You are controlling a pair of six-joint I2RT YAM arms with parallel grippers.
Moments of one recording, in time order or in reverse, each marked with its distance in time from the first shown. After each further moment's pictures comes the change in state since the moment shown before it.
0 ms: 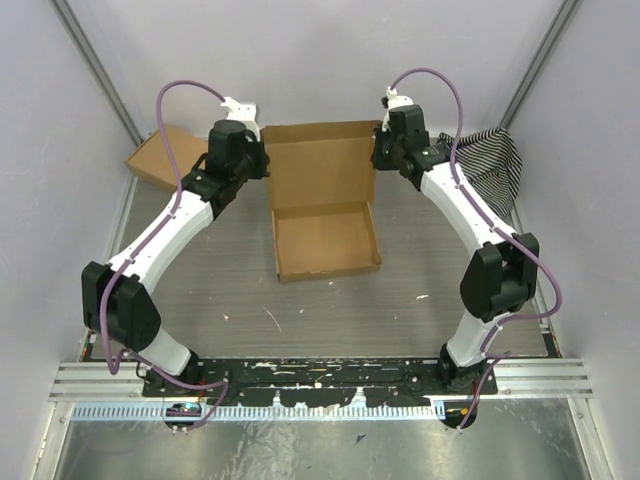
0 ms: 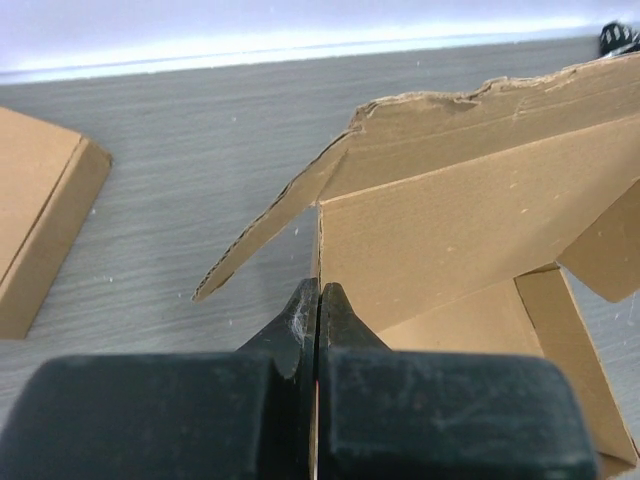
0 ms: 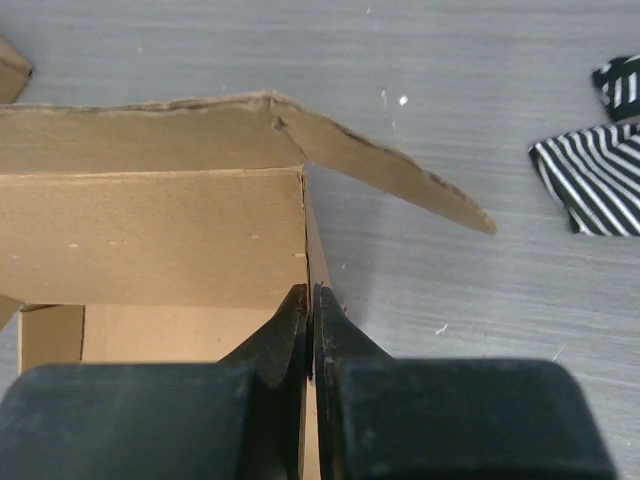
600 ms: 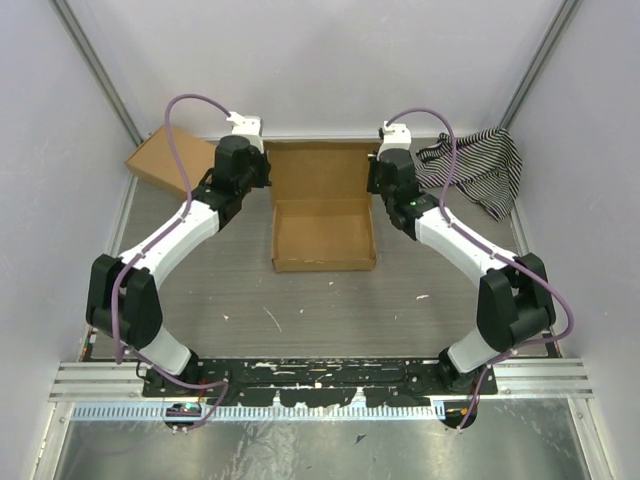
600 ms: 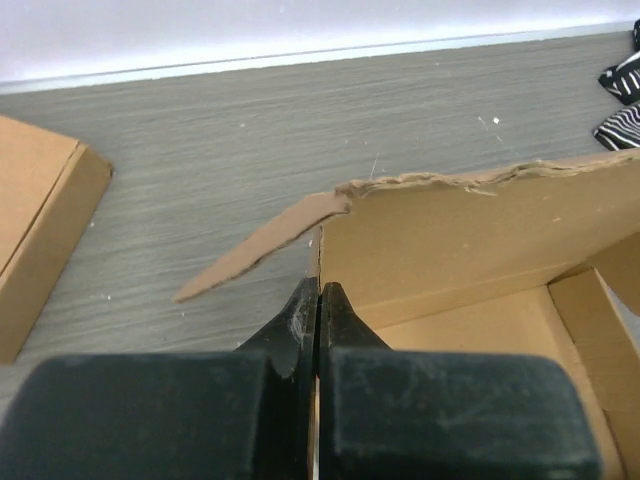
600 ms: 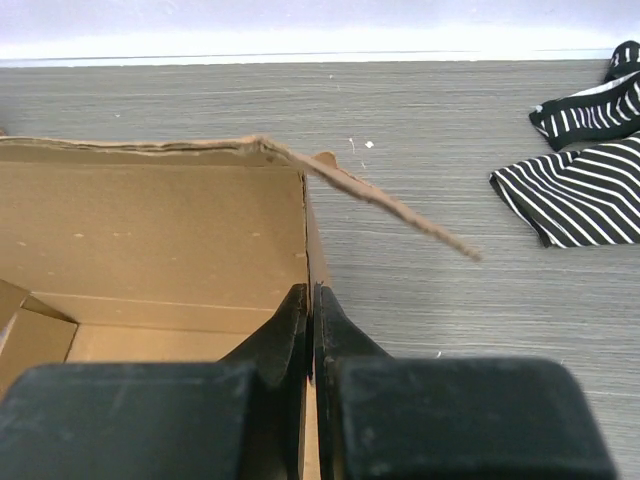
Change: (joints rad) left arm 0.002 0.040 -0.118 0.215 -0.021 0.047; right arm 0.104 -0.188 -0.473 0.547 0.278 -0.021
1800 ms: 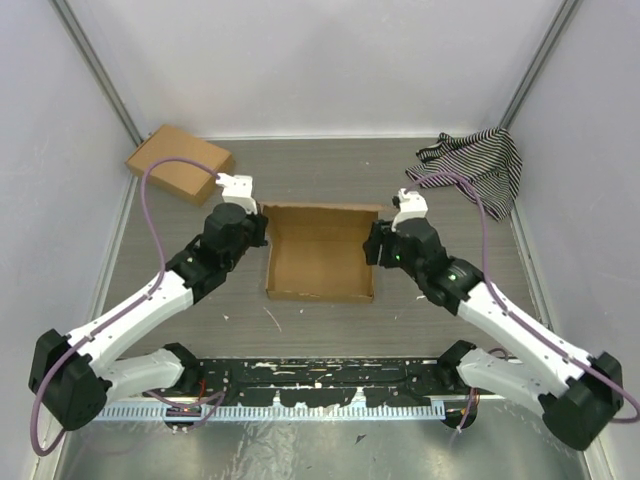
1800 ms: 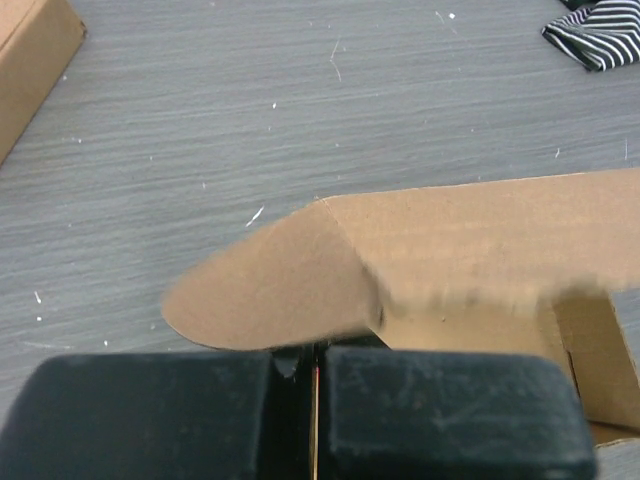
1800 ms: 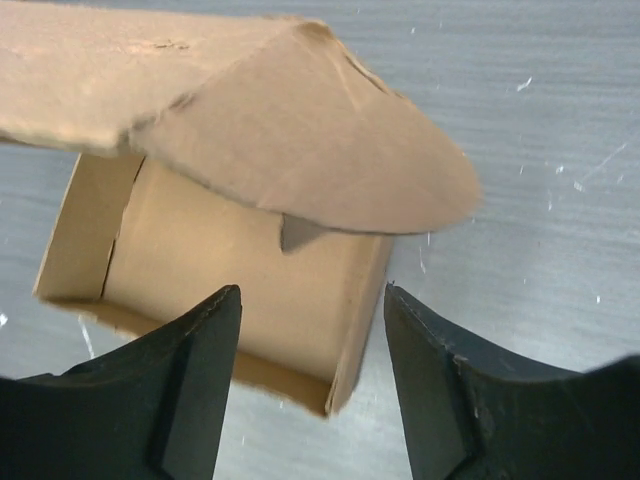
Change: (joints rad) left arm -0.232 -0.493 -0.471 -0.036 -0.208 -0.127; right arm 0.222 -0.576 -0.406 -0.332 -0.030 0.214
